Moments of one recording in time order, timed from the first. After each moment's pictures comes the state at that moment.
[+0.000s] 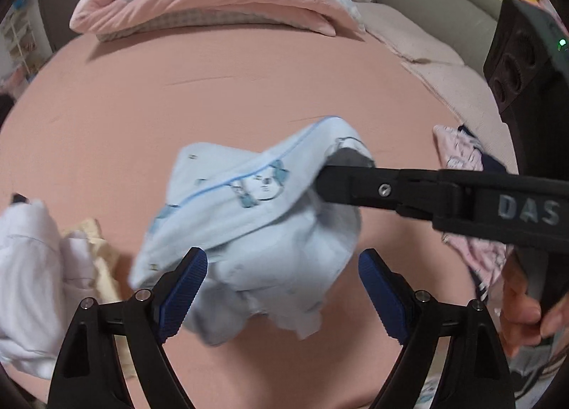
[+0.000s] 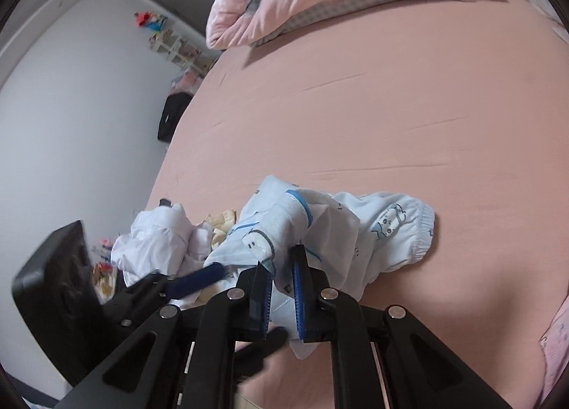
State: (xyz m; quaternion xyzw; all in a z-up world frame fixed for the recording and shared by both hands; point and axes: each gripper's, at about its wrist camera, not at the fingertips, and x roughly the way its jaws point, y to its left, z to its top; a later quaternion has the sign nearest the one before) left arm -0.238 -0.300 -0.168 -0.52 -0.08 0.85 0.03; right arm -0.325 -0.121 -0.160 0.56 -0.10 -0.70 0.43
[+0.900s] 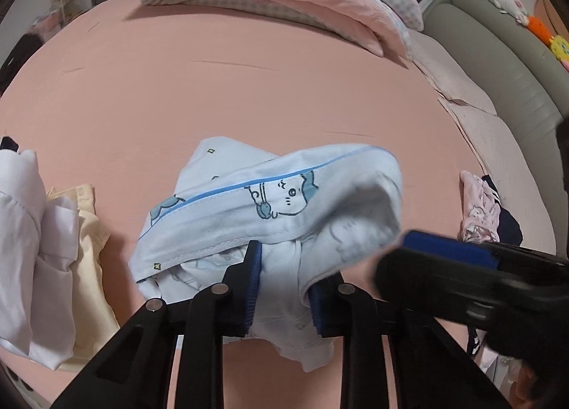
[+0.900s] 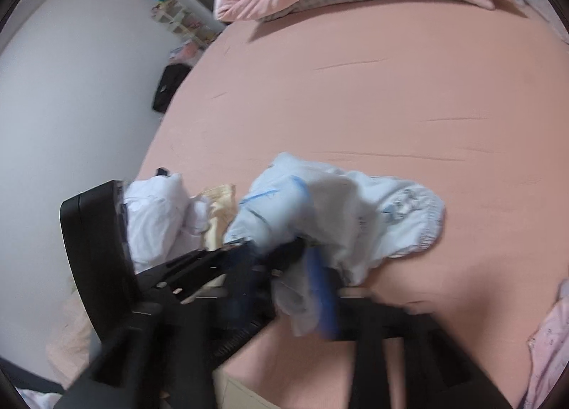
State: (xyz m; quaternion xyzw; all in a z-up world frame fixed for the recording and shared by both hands) left arm -0.231 -0.322 -0.182 -0.51 -0.16 0.85 -0.04; right arm -0.318 -0.137 -0.155 0.57 -0.04 -0.70 0.43
